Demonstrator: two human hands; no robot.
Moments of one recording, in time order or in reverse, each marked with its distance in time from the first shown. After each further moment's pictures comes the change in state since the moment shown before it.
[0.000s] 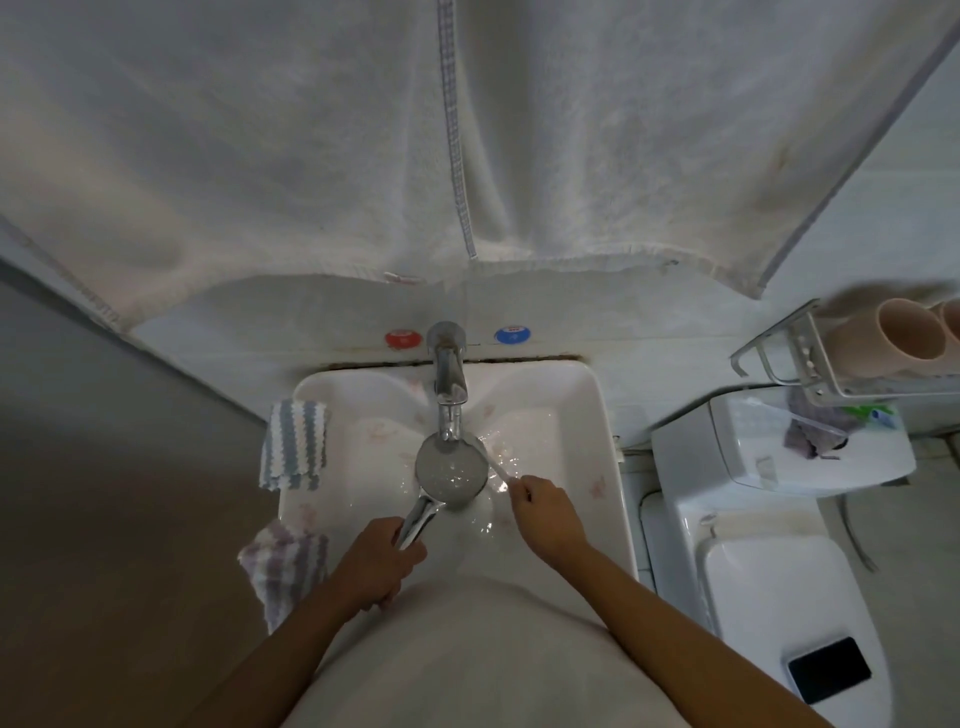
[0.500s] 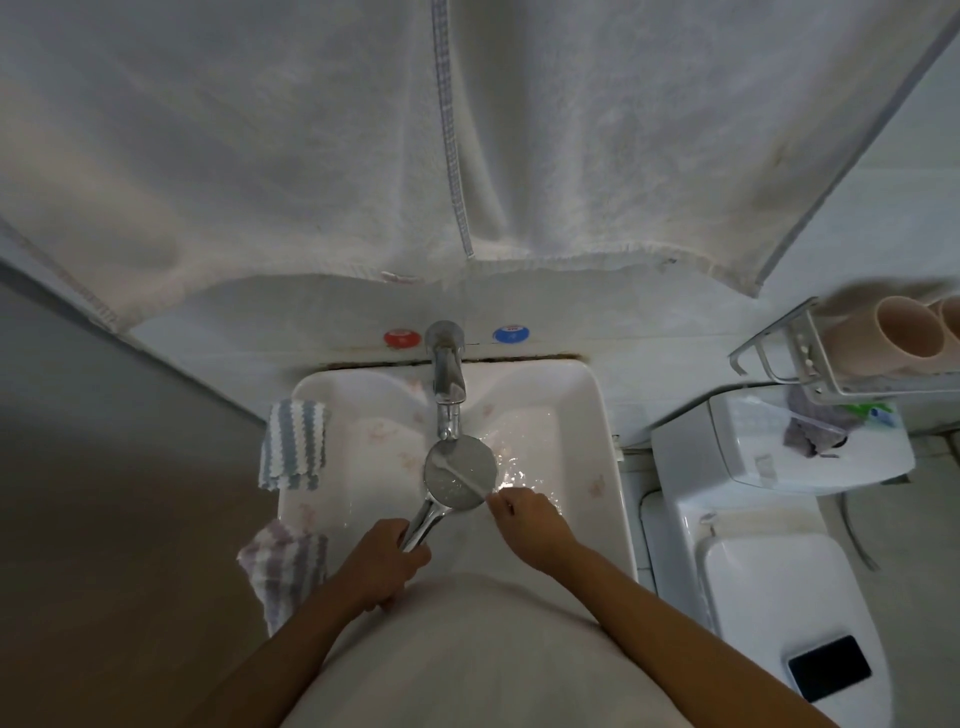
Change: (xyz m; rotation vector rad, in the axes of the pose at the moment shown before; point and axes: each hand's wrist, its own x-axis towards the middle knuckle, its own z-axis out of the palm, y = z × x) left_hand -0.001 0.003 0.001 0.072 -0.033 -0.003; right_hand -0.003 -0.003 0.009 -0.115 -0.133 -0.072
